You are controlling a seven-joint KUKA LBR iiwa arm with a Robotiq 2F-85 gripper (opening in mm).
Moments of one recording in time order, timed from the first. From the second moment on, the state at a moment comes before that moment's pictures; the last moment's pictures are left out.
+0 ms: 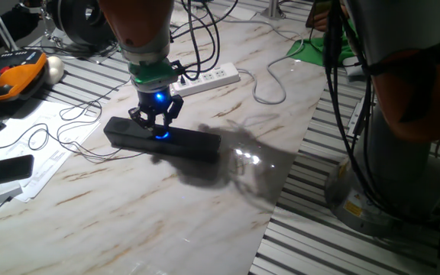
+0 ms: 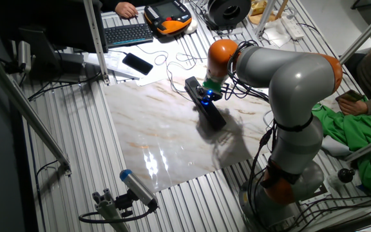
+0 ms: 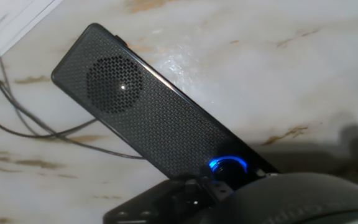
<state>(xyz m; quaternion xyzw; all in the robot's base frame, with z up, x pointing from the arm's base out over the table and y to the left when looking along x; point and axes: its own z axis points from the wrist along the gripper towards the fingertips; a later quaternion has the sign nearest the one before) 0.529 0.085 0.080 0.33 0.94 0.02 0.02</state>
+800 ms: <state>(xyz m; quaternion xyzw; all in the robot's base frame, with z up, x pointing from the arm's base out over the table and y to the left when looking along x) 0.530 0.088 0.079 0.43 0.90 0.03 0.03</state>
